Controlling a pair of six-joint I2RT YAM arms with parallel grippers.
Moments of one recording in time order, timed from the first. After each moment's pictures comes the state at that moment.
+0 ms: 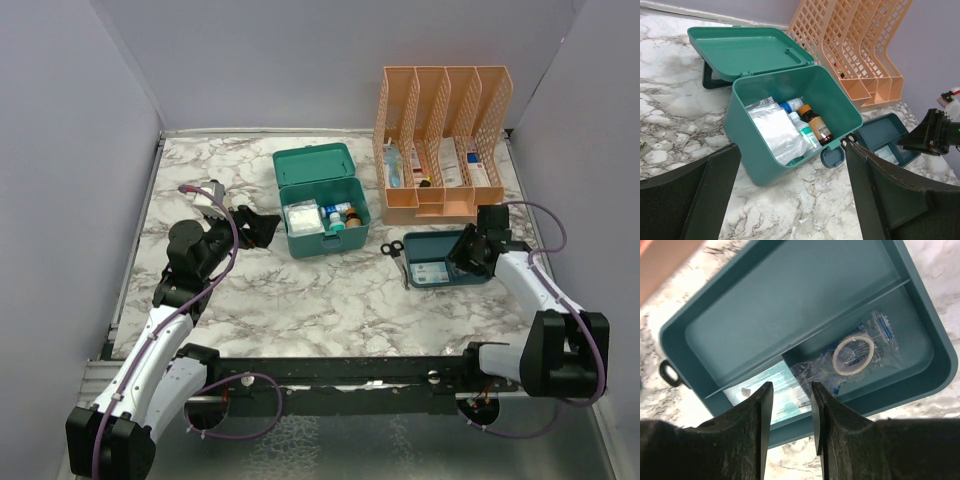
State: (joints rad) left arm -0.24 0.78 0.56 0.14 0.29 -0.46; right arm -0.05 1.22 0.69 -0.44 0.02 0.52
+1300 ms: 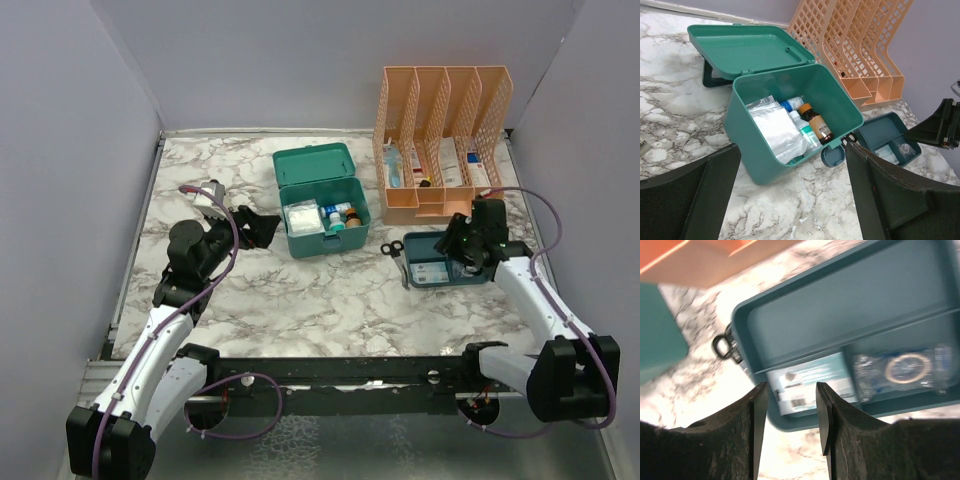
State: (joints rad) left arm -0.24 0.78 0.55 0.14 0.29 -0.46; right arm 0.02 1.13 0.73 -0.45 -0.03 0.47
